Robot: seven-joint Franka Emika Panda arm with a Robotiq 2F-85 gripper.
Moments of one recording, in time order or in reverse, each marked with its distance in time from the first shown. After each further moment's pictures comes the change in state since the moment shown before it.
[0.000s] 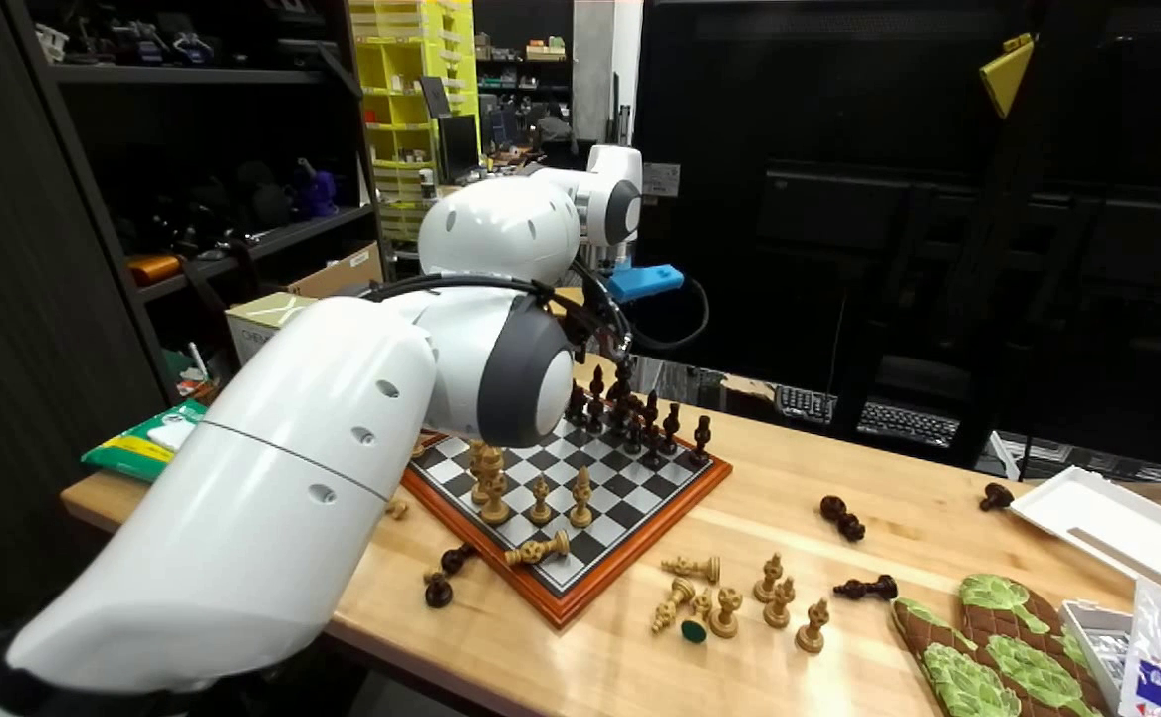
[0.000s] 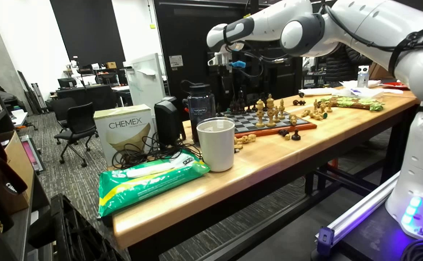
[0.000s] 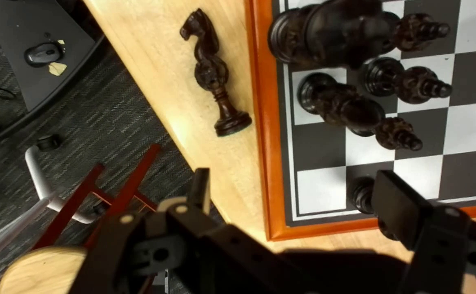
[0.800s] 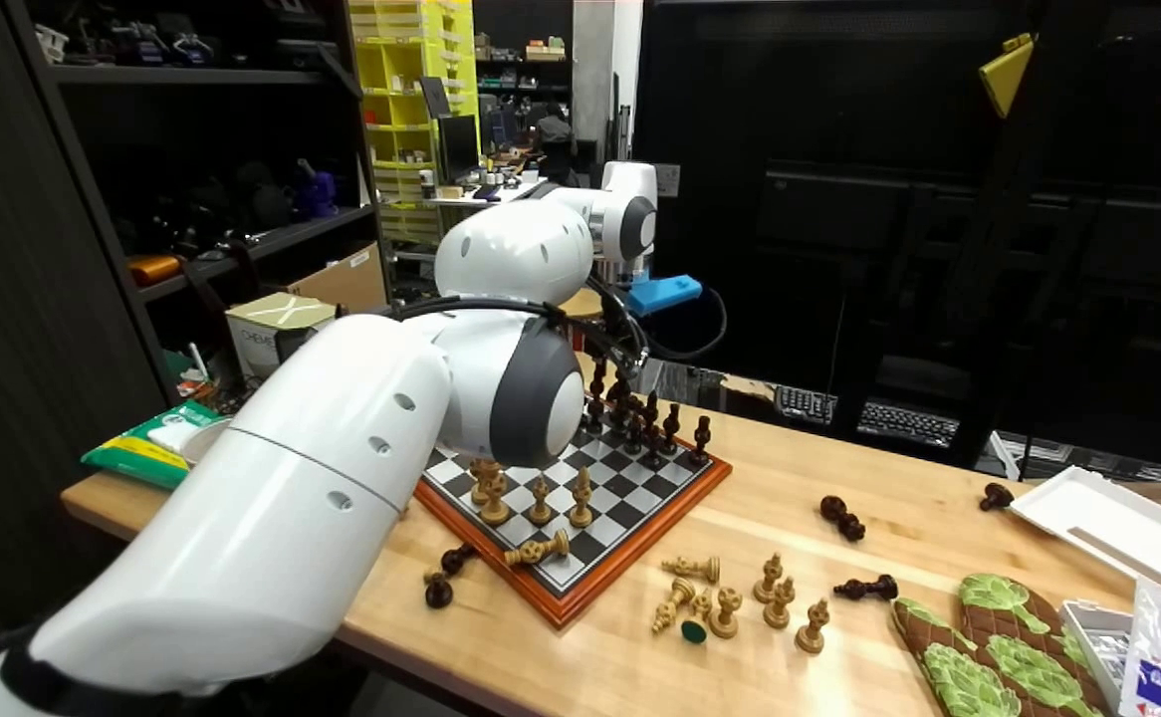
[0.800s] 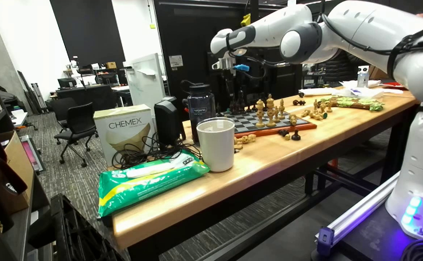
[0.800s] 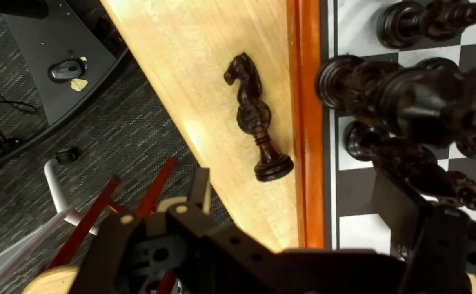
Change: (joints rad) arm -0.020 0.063 -0.025 0.059 -0.023 0.022 -0.033
